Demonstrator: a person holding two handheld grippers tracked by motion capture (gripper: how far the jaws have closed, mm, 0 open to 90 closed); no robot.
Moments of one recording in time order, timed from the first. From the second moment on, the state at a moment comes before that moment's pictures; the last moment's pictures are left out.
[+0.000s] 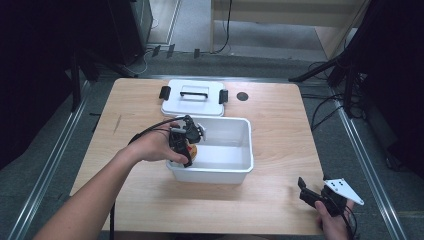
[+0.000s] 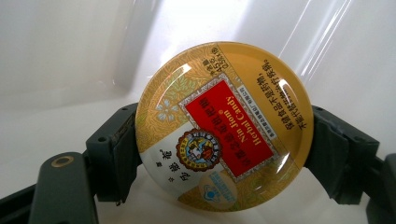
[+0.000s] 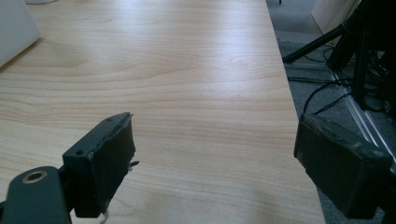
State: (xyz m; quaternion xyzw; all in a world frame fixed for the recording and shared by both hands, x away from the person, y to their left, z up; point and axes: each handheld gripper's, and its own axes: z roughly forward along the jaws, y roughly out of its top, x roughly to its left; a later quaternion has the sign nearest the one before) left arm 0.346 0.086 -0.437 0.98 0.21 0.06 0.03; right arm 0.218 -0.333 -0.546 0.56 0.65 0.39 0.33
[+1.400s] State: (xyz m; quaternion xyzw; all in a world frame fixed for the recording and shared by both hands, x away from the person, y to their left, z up) left arm 0.346 0.092 -0.429 0.97 0.23 0.07 0.04; right arm 0.218 -0.333 -0.546 0.56 0.65 0.39 0.33
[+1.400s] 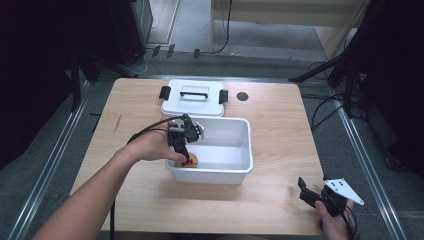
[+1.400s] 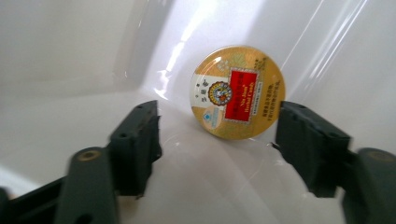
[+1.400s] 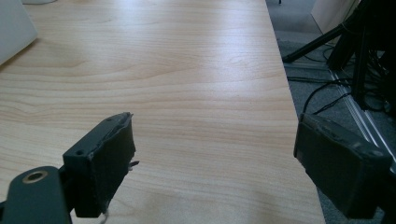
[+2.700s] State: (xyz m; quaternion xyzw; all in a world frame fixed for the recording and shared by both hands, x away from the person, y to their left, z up) left arm 0.312 0.189 -0.361 0.94 0.30 0.10 0.12; right arm 0.218 -0.333 -0.547 0.56 0.65 0.39 0.33
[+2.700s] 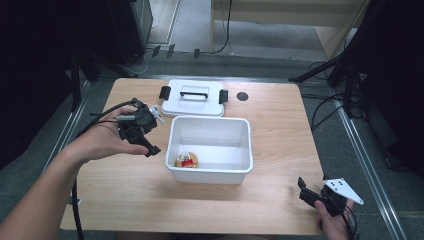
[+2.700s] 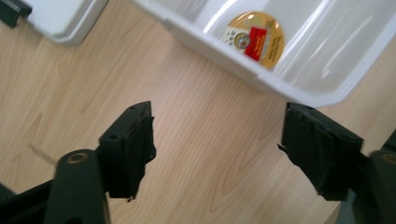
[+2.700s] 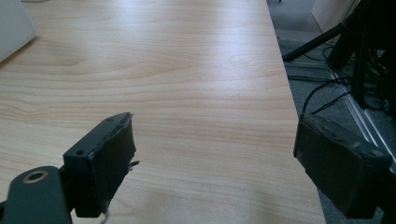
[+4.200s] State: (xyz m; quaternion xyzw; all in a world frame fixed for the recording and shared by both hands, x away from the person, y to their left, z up) left arm 0.203 0.344 -0.527 0.67 0.56 0.29 0.38; right arm 0.218 -0.331 -0.547 0.56 0.65 0.38 0.33
